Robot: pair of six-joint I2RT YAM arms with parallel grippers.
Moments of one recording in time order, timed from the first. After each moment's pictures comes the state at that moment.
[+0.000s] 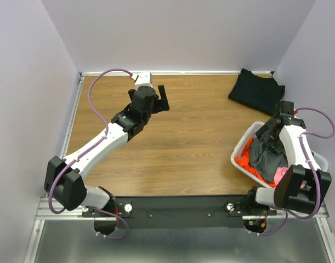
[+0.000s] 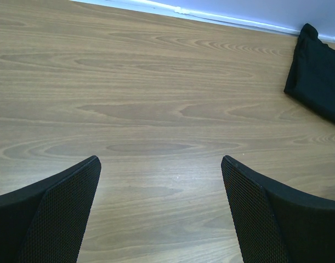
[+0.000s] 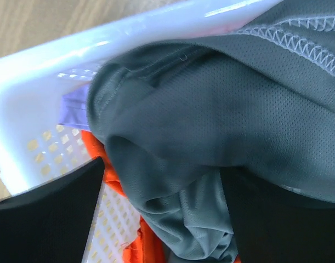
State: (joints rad) left arm -0.63 1.38 1.17 -0.18 -0.40 -0.49; right arm -0.26 1.30 0.98 -0.86 0.26 0.59
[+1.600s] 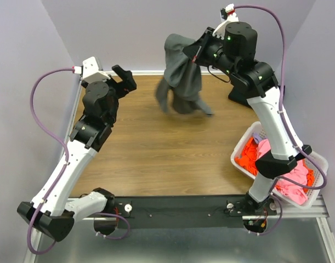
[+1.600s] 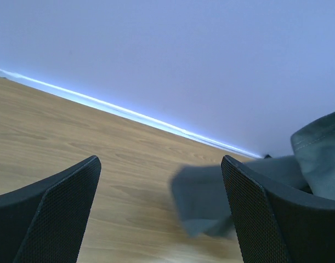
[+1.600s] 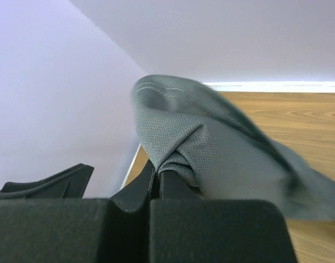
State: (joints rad) left arm -0.46 1.09 1.27 -0.18 -0.48 -0.46; right arm 0.62 1.77 2.41 -0.76 0.09 0.57
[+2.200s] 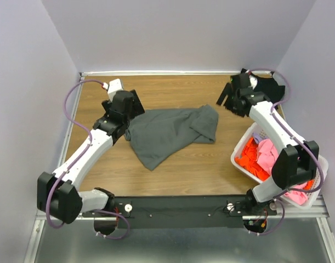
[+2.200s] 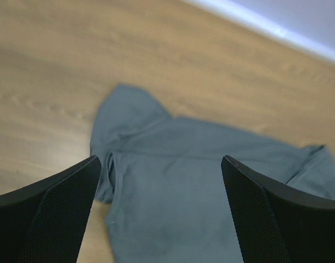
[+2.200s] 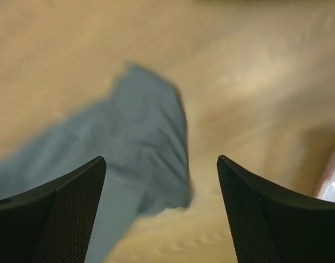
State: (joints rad) left arm -0.41 1.20 1.06 -0.32 -0.48 -0.55; right arm 0.27 1.55 1.43 -0.65 0.28 0.67
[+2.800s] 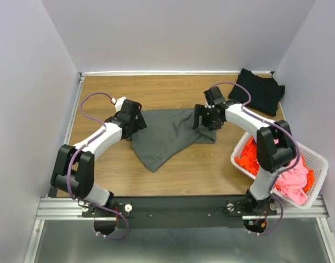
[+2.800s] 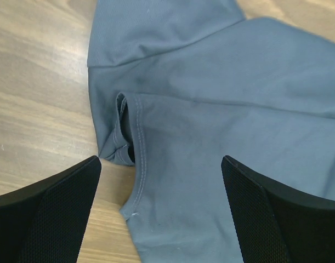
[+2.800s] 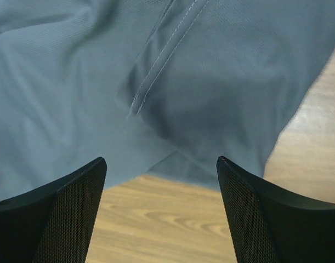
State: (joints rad) left arm -0.35 1.48 0.94 -0.37 -0.31 -0.67; right arm 0.41 1.77 1.28 -0.56 -0.05 0.44
